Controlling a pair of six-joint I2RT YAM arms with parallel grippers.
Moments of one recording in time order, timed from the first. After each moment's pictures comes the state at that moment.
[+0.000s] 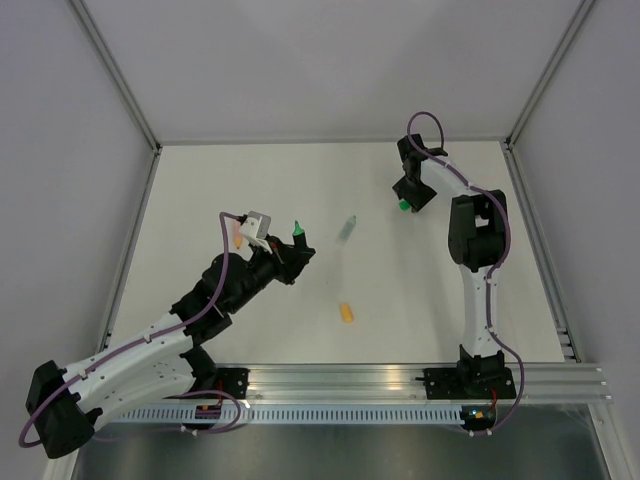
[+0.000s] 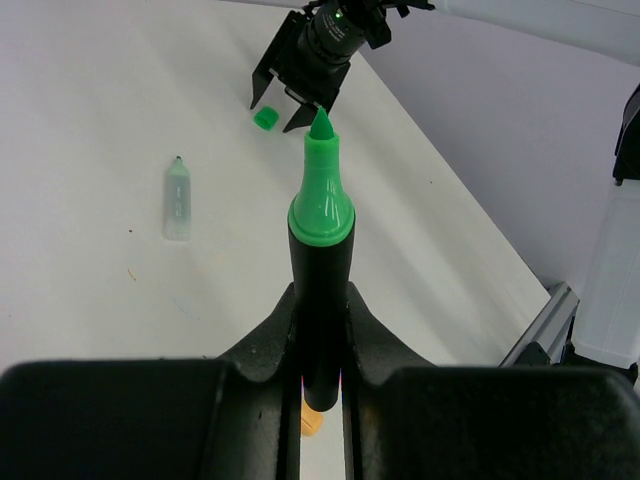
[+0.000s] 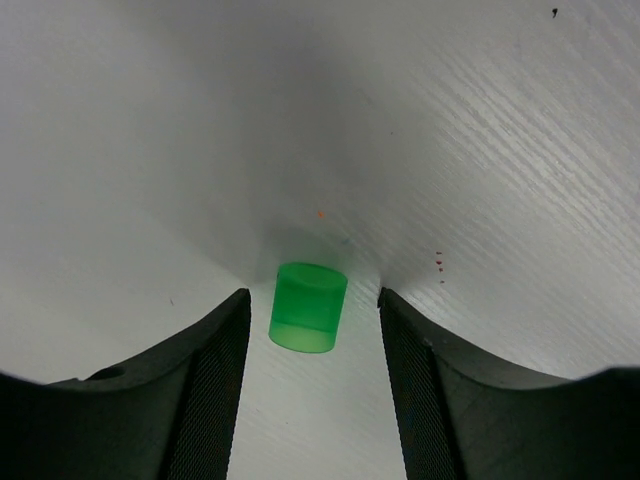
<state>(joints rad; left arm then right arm) -0.85 0.81 0.54 0.21 -0.12 -0.50 0.20 2.31 1.89 -0.83 0.32 1.07</state>
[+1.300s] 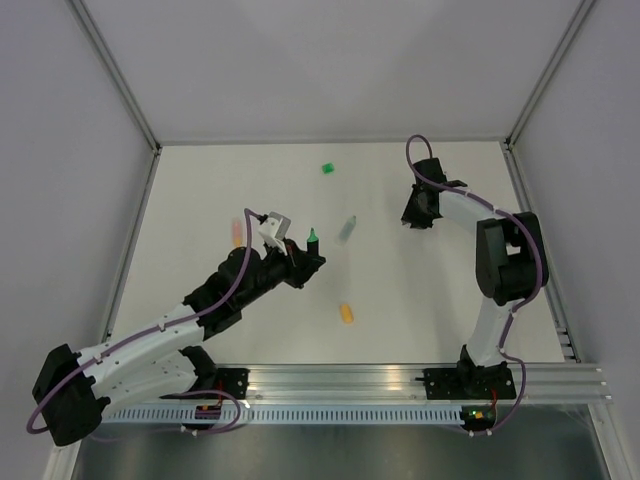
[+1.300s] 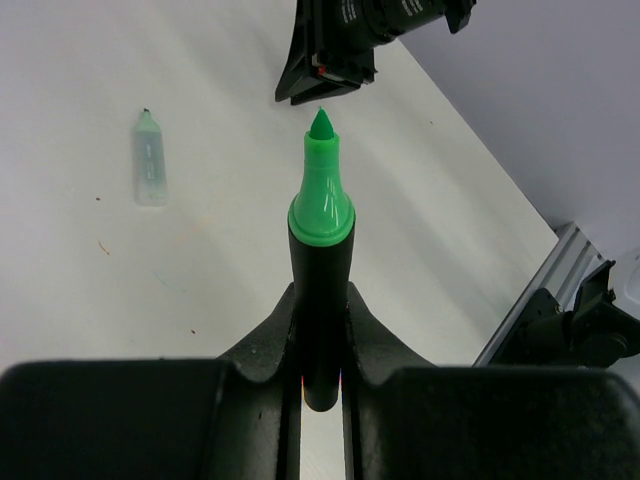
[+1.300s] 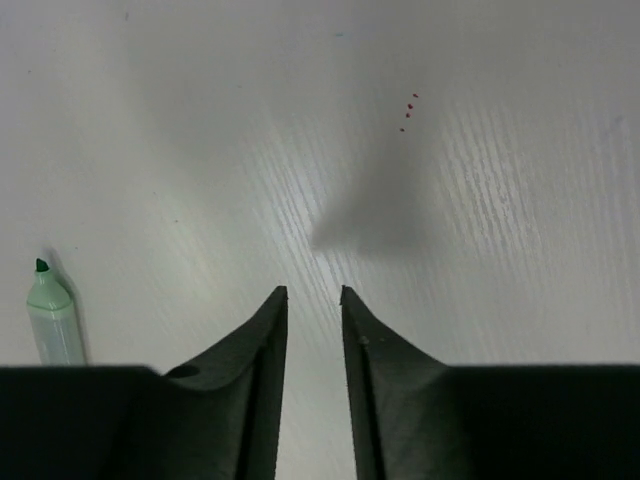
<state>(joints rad) -0.85 0.93 0.56 0.21 -0.01 -0.47 0.19 1.91 1.30 -0.47 0.08 0.60</state>
